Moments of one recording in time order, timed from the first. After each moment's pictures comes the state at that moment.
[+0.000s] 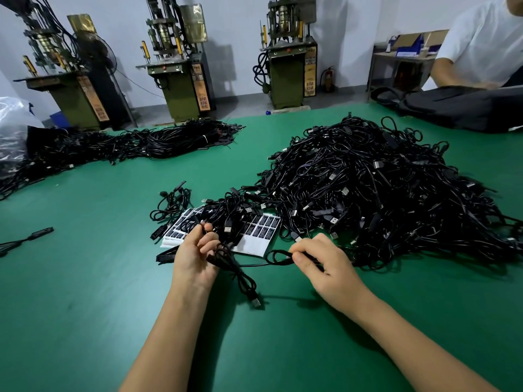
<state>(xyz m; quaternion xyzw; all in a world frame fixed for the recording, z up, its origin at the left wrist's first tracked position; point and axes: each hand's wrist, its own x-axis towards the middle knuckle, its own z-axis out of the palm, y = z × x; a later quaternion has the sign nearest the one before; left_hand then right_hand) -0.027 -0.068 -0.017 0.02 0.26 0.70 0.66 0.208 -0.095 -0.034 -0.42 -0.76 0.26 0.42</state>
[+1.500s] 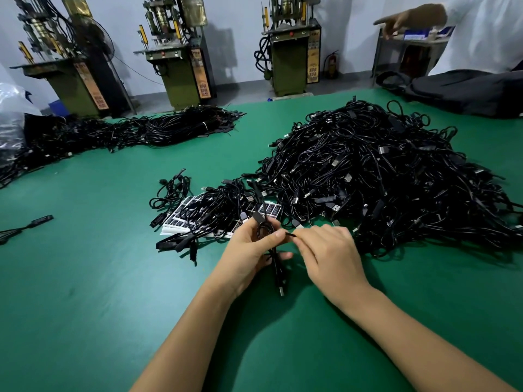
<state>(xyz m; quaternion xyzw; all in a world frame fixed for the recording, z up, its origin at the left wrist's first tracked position) 0.036 -0.088 -0.032 0.41 0.39 0.53 0.63 0.199 -0.094 -0.046 -0.47 -0.79 -0.05 0.40</state>
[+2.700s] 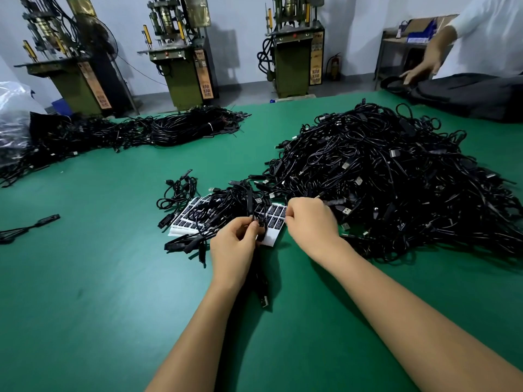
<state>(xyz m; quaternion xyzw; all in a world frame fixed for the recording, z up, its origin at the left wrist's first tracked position) 0.010 -0.077 -0.043 0.50 0.64 0.52 0.25 0.149 -0.033 -0.008 -0.63 -0.74 0.08 0.21</state>
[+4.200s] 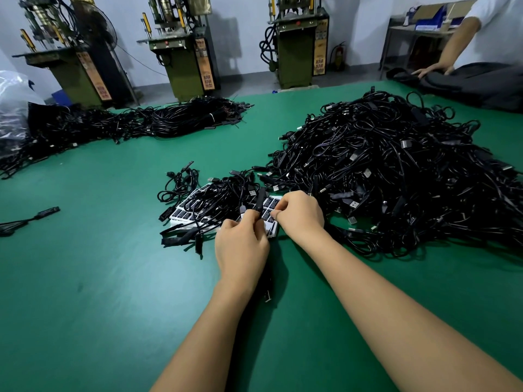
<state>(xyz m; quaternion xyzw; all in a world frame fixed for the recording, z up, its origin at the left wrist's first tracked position) 0.019 -0.077 -0.047 0.57 0.72 0.38 0.05 0.122 -0.011 -0.026 -0.67 -0.65 0.24 0.27</state>
